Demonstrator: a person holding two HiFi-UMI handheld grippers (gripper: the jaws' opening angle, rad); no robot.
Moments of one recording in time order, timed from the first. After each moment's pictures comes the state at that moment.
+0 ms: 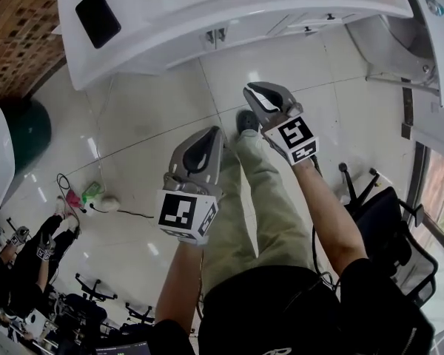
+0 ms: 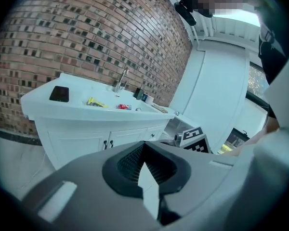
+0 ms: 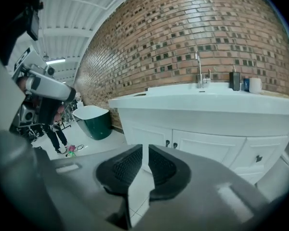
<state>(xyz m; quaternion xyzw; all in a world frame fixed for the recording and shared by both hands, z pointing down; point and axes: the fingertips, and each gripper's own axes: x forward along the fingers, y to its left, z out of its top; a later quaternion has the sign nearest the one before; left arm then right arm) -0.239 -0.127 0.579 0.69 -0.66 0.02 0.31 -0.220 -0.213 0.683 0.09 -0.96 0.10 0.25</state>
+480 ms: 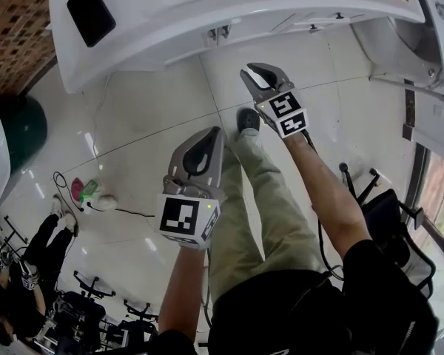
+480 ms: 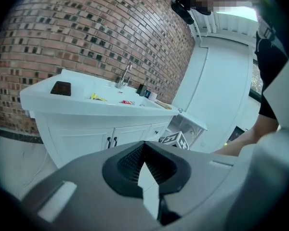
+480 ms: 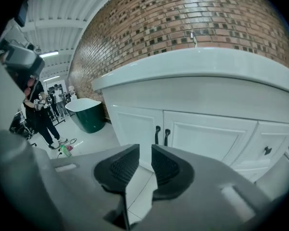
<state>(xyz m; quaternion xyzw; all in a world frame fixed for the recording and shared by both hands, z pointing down) -0.252 -0.134 0.604 0.68 -0.66 0.03 0.32 -0.252 -0.257 0.773 0.11 -0.94 0.10 0.30</state>
